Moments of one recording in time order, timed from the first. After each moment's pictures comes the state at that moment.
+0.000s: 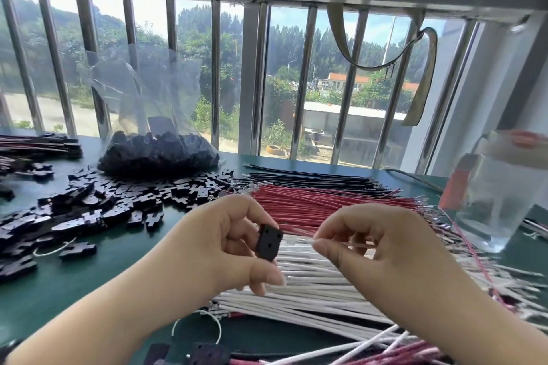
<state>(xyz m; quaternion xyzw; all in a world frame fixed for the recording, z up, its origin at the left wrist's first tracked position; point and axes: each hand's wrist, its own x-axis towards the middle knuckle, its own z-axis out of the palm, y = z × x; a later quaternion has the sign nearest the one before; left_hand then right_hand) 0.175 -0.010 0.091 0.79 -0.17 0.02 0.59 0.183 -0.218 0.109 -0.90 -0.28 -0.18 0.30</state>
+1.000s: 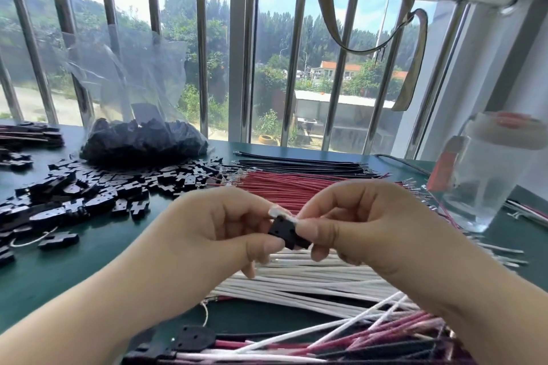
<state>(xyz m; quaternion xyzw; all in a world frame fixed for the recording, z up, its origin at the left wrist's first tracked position) 0.164 -0.027 0.096 0.77 -0.20 0.06 0.60 0.182 -0.218 0.122 -0.81 -0.26 0.05 0.53</state>
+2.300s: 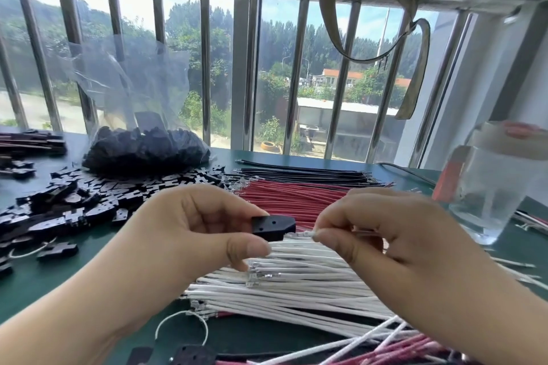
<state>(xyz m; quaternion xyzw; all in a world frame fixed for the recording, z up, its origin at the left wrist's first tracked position) 0.167 -0.011 0.101 0.74 -0.15 0.08 0.65 0.177 -0.228 0.122 -0.88 -0.36 -0.22 0.24</state>
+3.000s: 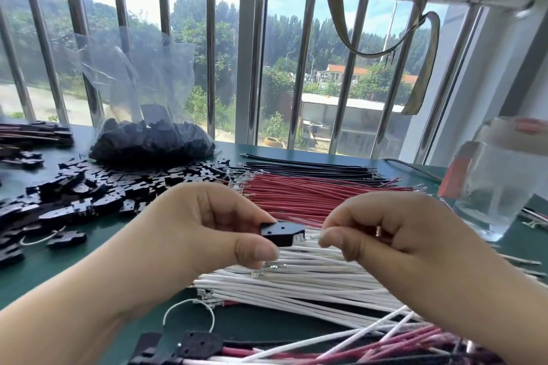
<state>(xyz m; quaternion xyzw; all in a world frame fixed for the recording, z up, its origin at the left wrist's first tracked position) 0.169 -0.006 0.100 0.76 -0.16 0.02 0.63 0.179 -0.228 0.120 -0.87 -0.35 -0.14 0.31</state>
